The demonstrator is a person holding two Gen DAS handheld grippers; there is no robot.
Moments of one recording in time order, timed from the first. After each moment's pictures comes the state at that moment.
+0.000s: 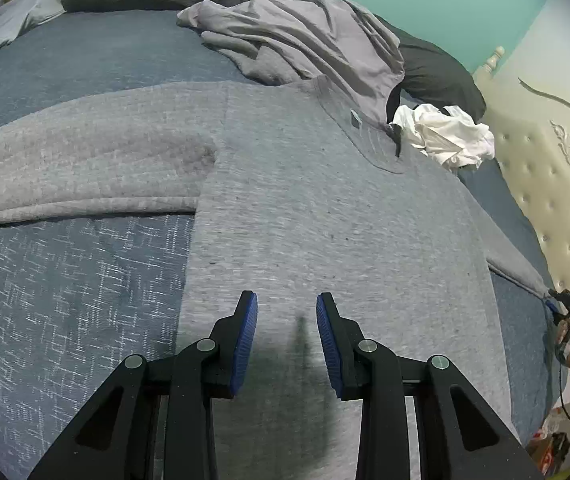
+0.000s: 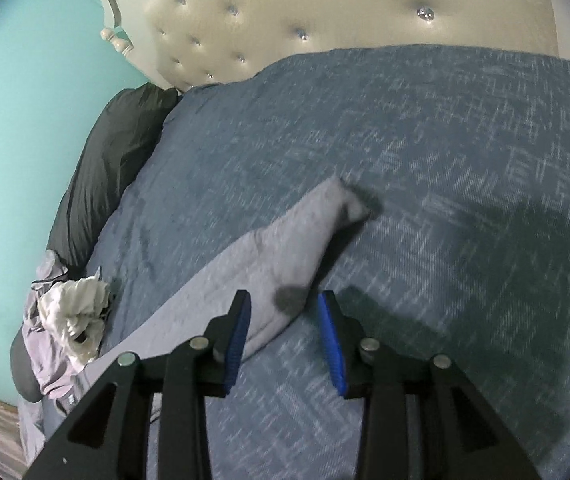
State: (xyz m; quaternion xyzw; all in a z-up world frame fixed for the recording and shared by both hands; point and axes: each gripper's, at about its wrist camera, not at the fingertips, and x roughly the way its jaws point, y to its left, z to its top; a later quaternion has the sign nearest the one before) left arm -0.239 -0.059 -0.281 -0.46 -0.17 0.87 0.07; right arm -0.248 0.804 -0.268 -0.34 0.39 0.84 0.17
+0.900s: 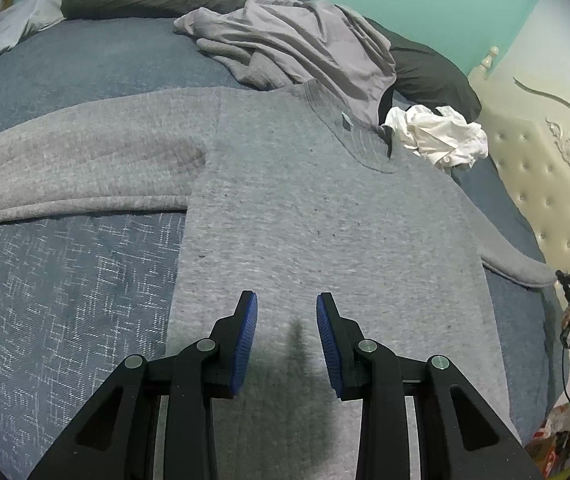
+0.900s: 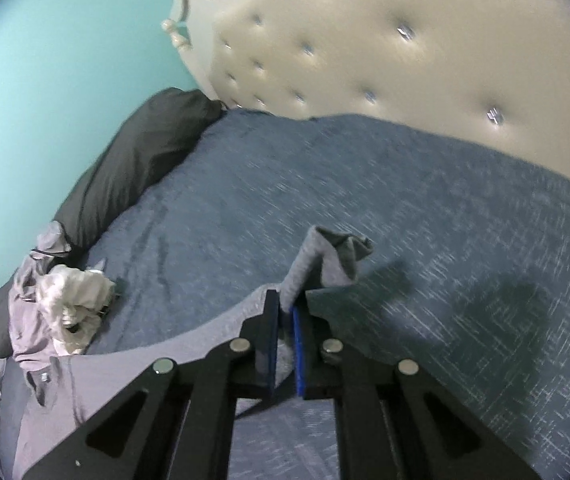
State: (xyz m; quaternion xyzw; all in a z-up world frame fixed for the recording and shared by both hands) left arm -0.226 -0.055 -0.272 -0.45 -0.17 0.87 0.06; right arm -0.282 0.783 -0.217 -0.30 0.27 0.91 0.13
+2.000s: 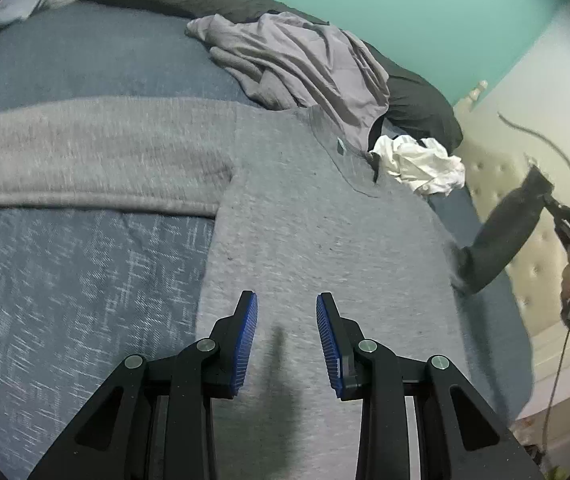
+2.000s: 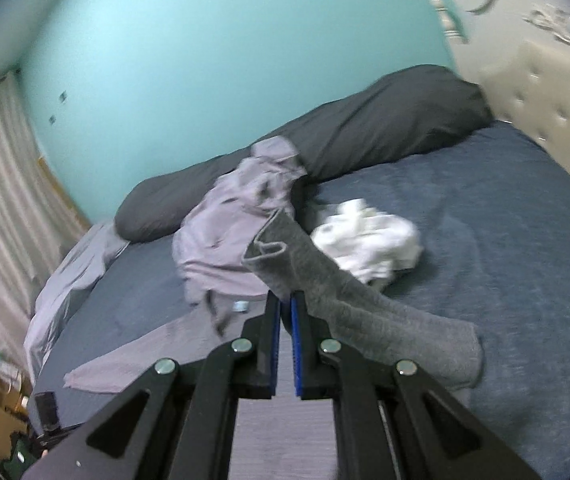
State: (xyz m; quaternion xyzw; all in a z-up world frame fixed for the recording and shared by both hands) left arm -0.206 -0.099 -0.261 -0.42 -0.24 0.87 0.11; right arm -0.334 0.416 -0.074 -0.30 0.15 0.92 -0.19
